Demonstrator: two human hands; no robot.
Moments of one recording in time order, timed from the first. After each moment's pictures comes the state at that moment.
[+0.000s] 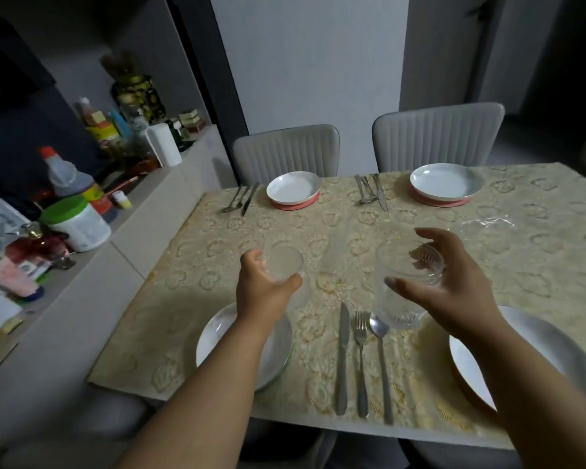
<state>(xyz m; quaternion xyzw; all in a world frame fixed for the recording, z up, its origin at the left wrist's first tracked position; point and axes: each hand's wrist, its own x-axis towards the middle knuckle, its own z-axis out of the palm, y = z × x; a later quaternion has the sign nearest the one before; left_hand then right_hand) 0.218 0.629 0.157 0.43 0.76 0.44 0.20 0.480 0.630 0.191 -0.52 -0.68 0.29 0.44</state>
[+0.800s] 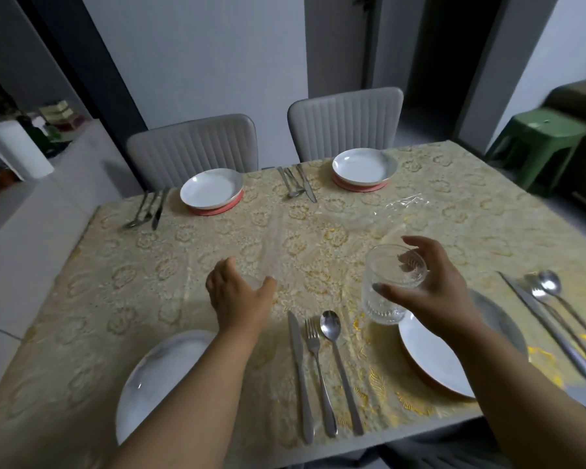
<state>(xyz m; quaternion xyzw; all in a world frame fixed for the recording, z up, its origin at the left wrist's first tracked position) 0.248 0.702 0.101 0.53 0.76 0.33 0.16 0.514 0.651 0.146 -0.64 -0.57 0.28 0.44</state>
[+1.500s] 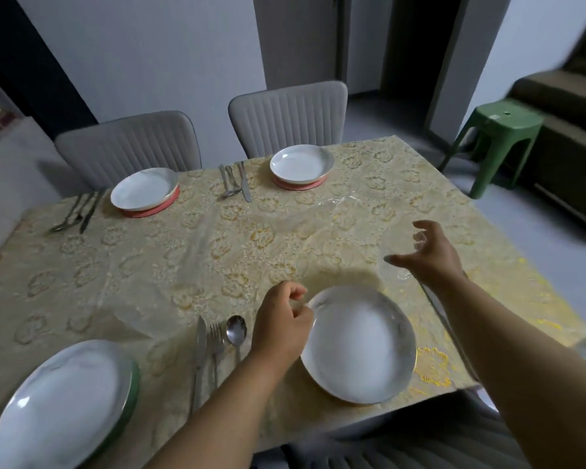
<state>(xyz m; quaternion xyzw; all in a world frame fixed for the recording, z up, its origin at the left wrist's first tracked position) 0.471 0.660 0.095 0.61 0.65 0.29 0.34 0.734 0.726 0.092 -0.75 -0.48 0.27 0.37</state>
